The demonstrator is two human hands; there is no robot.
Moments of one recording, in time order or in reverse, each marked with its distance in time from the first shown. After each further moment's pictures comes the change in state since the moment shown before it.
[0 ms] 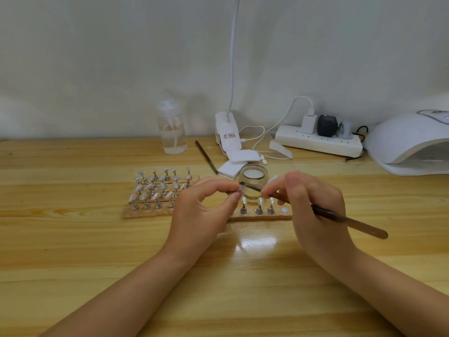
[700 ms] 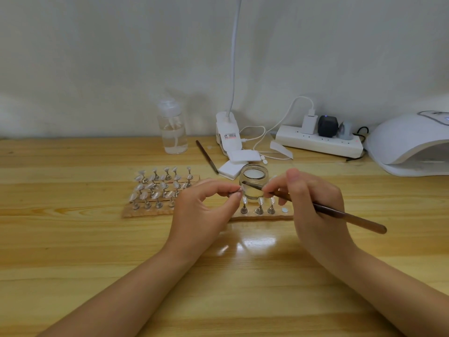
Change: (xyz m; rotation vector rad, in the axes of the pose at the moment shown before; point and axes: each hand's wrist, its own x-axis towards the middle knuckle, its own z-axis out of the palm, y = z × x) left_hand 0.000 0.000 0.000 -0.001 0.001 -0.052; right_hand 0.002 -0.001 0.001 0.033 -0.010 0.032
